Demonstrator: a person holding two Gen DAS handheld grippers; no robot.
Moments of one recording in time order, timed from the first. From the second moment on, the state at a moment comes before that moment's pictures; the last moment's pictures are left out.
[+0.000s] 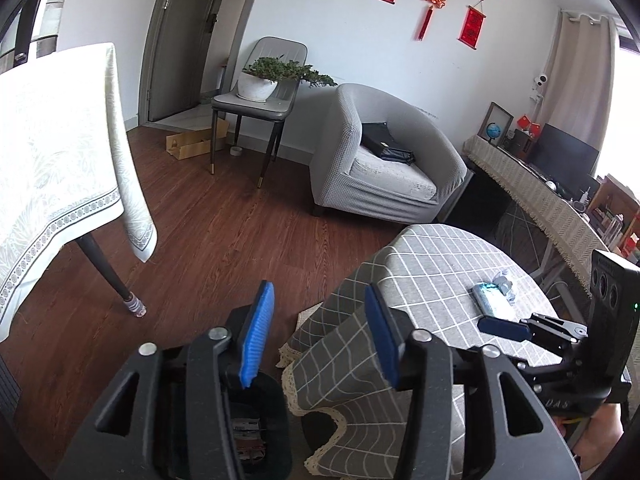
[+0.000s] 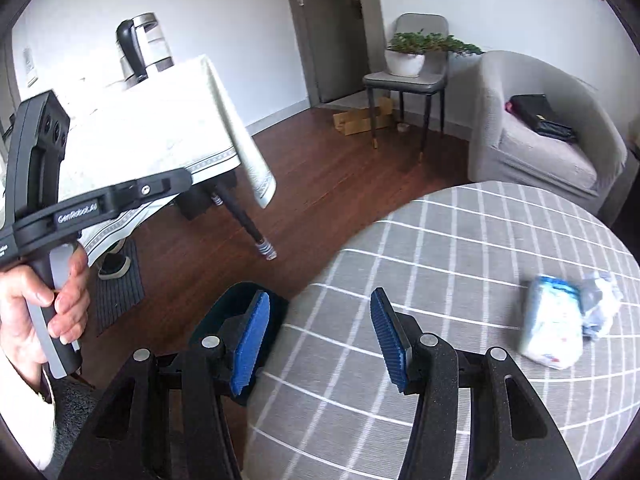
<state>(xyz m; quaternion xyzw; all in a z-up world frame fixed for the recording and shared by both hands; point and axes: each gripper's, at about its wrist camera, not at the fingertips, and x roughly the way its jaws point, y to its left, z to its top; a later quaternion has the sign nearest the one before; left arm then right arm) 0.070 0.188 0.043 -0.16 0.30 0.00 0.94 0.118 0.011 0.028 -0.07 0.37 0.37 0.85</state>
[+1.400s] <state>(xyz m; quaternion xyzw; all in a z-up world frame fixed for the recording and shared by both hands) 0.212 -0.099 -0.019 0.00 0.43 -0.09 0.90 0.211 -0.260 0.011 0.09 0.39 0.22 0.89</state>
